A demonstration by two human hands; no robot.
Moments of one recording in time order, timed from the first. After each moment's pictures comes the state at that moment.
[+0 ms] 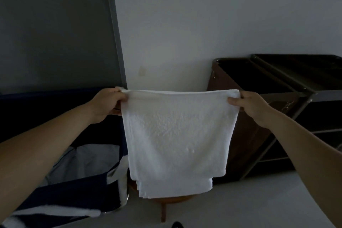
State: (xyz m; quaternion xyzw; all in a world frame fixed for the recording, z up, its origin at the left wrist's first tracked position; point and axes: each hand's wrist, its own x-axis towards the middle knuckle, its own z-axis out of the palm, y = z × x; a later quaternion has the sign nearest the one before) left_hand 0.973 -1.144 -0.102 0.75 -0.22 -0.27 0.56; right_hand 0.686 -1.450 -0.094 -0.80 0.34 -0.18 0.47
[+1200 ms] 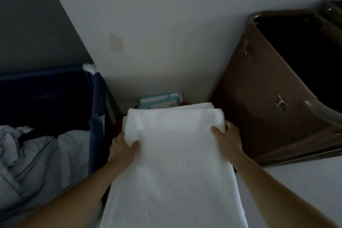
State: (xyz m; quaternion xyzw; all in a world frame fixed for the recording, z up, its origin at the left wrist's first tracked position) left_hand 1.057 -1.315 -0.391 0.92 -0.09 -0.28 0.27; right_hand 0.854 -1.581 -0.374 -0.72 0.55 -0.11 0.42
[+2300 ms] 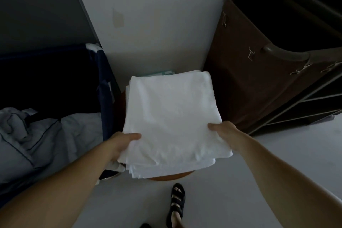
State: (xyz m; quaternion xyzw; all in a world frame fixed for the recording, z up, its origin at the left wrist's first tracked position) left_hand 0.972 -1.214 -0.356 0.78 0.06 -0.49 0.39; right_hand 0.741 -1.479 -0.345 -0.59 0.62 0.05 0.52
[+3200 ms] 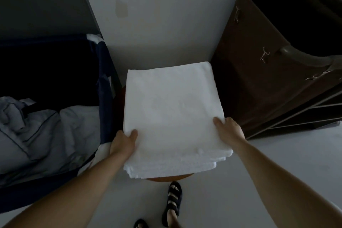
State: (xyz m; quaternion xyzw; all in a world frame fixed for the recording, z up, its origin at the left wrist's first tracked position) left_hand 0.958 -1.223 -0.406 0.89 0.00 -0.30 0.35; right_hand 0.755 -1.498 -0.379 -0.74 0.59 0.04 0.32
